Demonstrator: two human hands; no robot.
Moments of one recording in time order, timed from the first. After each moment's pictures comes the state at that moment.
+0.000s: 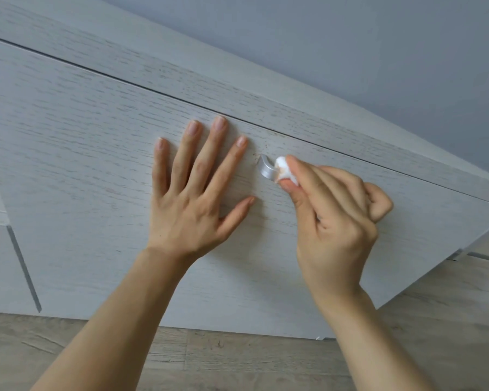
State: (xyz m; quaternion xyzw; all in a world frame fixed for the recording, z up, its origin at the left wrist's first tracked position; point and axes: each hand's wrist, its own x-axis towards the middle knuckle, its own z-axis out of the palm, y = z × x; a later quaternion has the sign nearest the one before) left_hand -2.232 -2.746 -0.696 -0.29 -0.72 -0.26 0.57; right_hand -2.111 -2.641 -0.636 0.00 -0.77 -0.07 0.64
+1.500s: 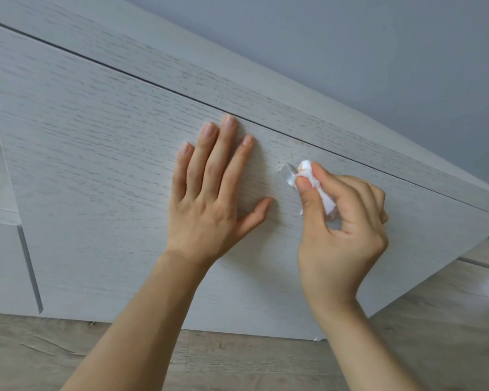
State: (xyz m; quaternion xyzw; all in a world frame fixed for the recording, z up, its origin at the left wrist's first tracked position) left_hand -2.234 -2.741 -0.694 -0.26 -0.69 -0.34 0.59; right_hand -2.123 -2.671 -0.638 -0.03 -0.74 0.08 0.67
